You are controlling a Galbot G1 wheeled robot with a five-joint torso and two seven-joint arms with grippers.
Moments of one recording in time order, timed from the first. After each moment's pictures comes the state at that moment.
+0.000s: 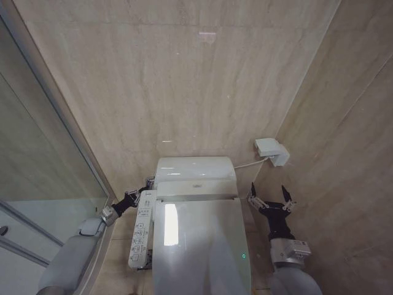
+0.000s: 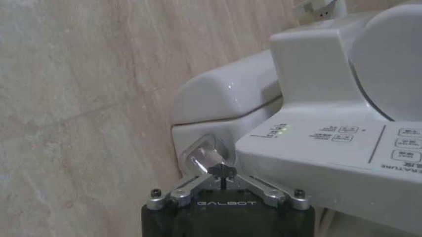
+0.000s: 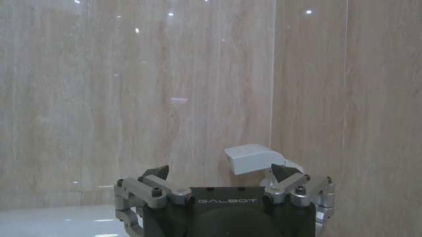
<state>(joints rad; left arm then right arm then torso) 0.64 -1.11 -0.26 -0.79 -0.20 -0.72 0.70 -1.54 1.35 0.51 2.18 0.12 0.07 0.33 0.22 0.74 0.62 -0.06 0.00</state>
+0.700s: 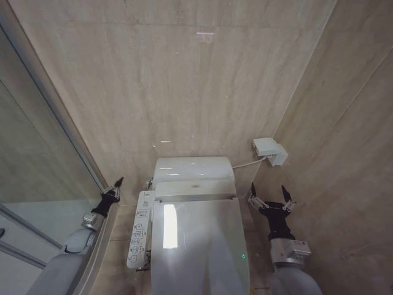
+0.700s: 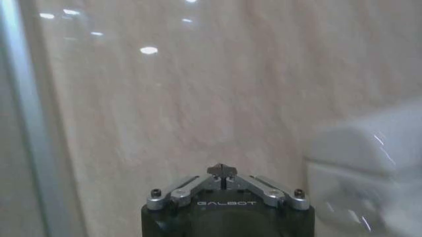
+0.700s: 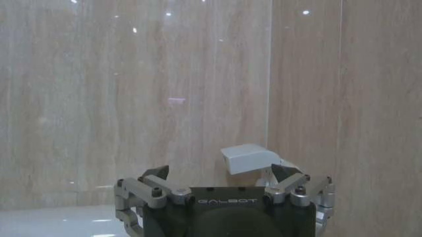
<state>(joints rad) 0.90 -1.07 -0.40 -1.19 -0.28 -0.56 0.14 -1.54 1.35 0.51 2.18 0.12 0.07 0.33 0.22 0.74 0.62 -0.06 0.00</state>
